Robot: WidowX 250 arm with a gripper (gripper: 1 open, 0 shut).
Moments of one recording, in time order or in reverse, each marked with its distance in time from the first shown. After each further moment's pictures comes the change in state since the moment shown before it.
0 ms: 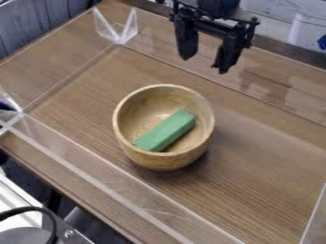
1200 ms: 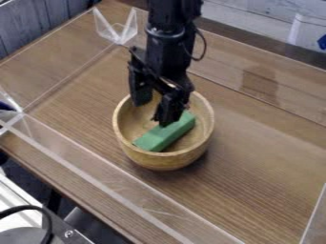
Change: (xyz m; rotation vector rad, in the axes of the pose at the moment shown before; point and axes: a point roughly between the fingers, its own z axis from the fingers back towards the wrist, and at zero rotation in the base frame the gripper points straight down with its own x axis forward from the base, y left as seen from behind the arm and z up) arm -0.053 0.032 -0.058 0.045 0.102 -0.229
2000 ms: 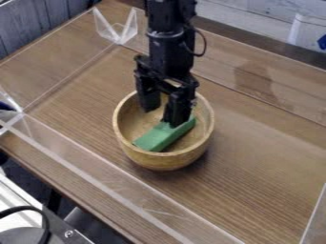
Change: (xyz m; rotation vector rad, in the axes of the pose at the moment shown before) arm 0.013 0.000 -0.006 -0.150 -0.030 0.012
